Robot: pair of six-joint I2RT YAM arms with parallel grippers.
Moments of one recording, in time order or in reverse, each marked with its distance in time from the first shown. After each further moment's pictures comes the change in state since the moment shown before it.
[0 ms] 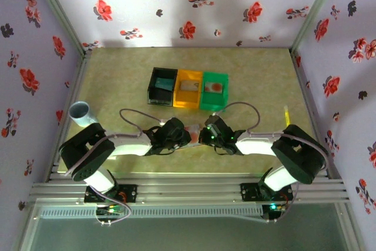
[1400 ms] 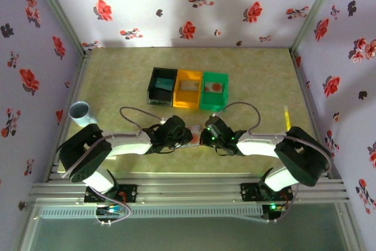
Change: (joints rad) left arm -0.001 -0.020 0.041 -0.069 0.007 0.000; right arm 0.004 -0.034 0.000 -0.058 0.019 -0.026
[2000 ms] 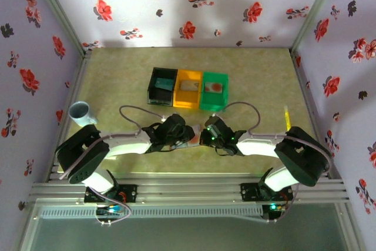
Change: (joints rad) left arm 0.000 -0.019 0.020 0.004 0.000 0.001; right arm 0.004 0.000 0.000 0.000 0.004 -0.003
